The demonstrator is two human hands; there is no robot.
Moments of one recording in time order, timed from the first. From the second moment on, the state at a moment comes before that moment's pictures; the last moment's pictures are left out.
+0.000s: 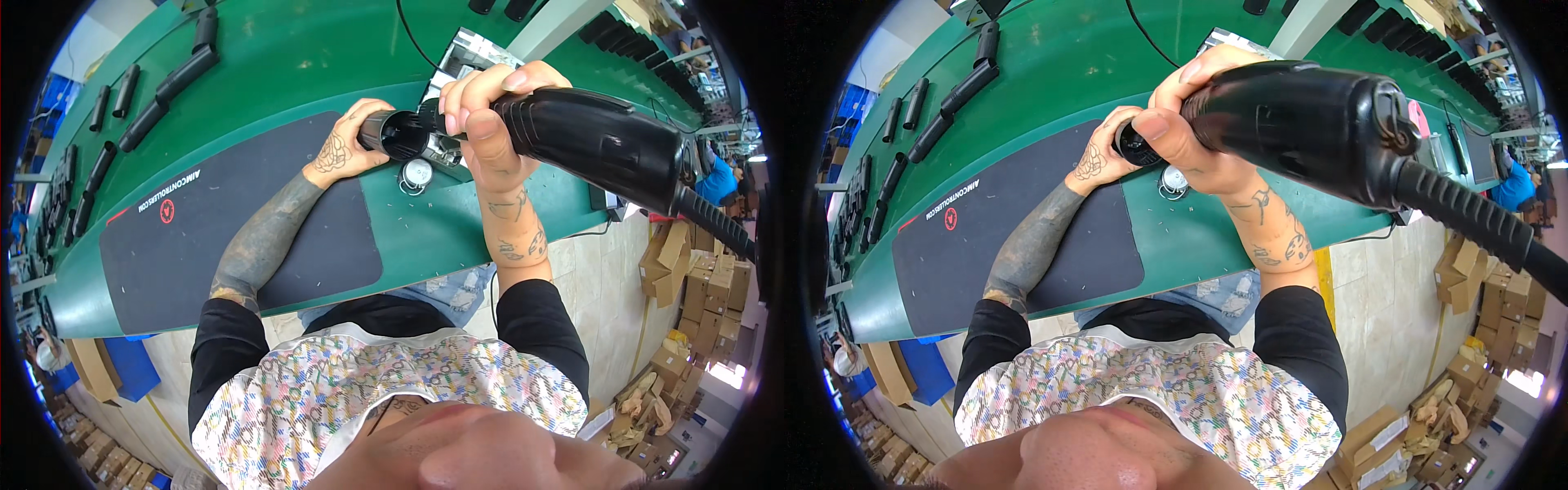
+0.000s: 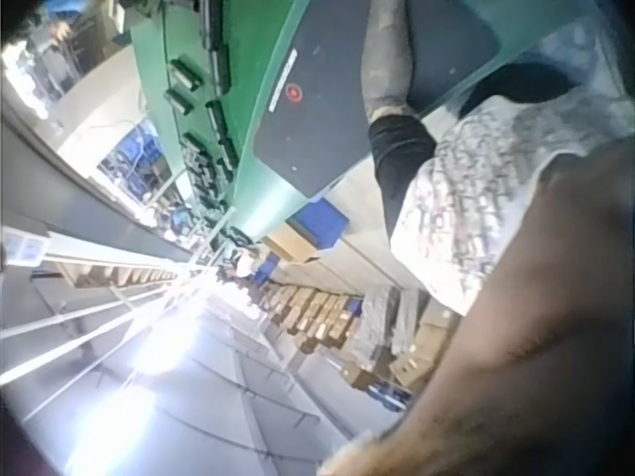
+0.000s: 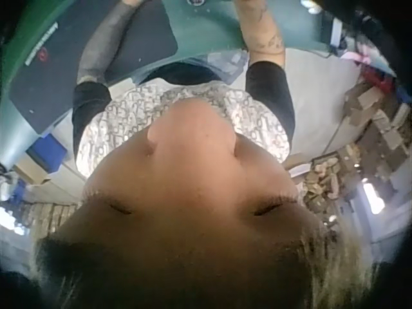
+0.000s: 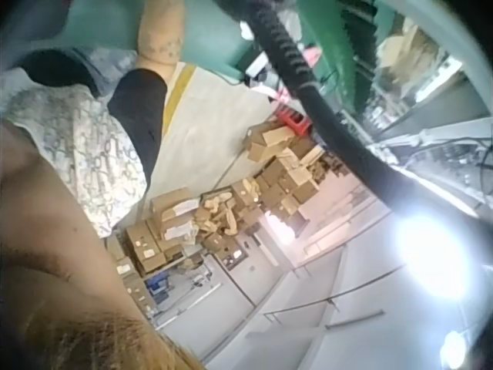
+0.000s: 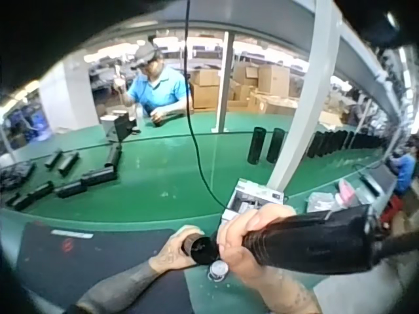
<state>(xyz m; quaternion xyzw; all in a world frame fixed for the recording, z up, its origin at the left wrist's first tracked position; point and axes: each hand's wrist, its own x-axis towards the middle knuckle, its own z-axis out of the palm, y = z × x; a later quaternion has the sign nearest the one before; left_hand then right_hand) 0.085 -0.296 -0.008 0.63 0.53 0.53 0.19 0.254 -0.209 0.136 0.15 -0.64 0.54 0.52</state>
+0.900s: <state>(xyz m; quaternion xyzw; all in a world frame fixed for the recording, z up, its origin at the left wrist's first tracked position) 0.076 -0.290 -0.028 0.59 0.59 0.54 0.11 0.310 -0.200 0.174 0.13 -0.53 0.76 0.35</state>
